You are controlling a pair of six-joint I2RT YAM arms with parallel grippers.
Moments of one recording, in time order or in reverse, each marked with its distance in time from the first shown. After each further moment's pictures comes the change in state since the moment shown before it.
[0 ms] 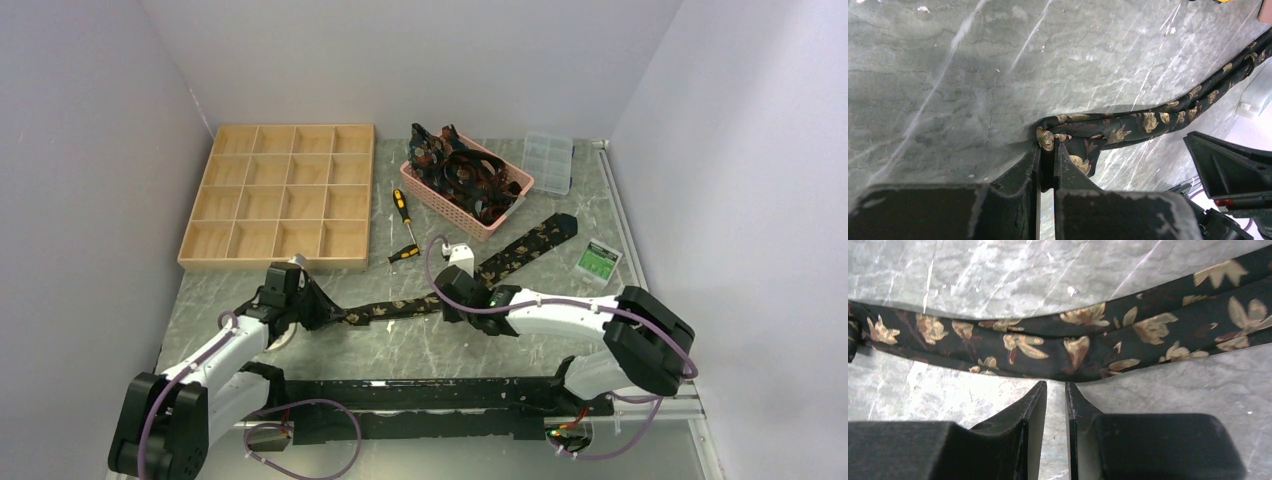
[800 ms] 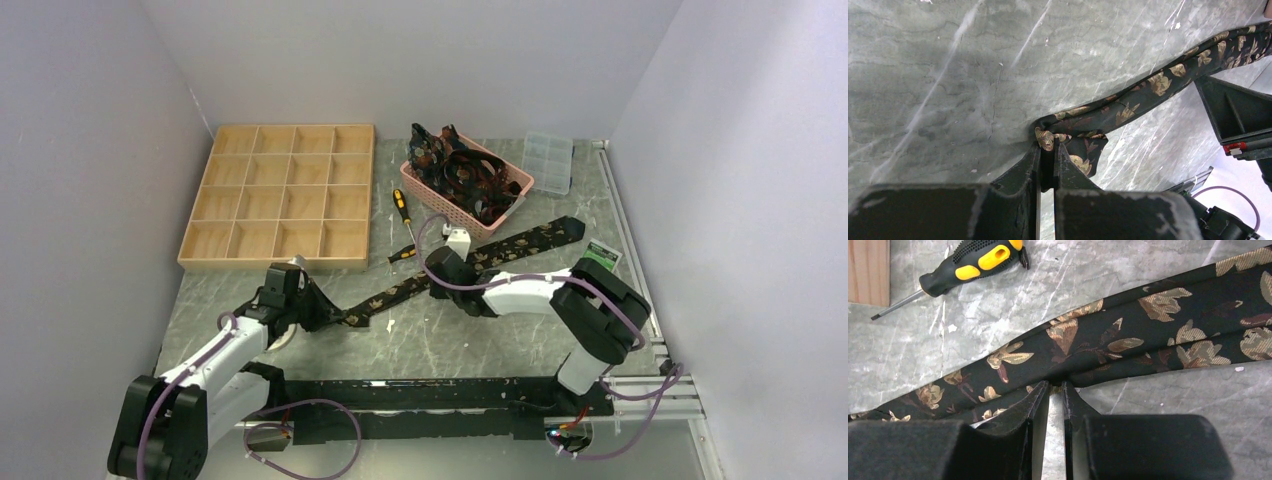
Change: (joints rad) left arm 0.000 -0.008 0.000 -0.024 -0.001 0.007; right arm -0.098 0.259 0.082 0.261 0.007 0.103
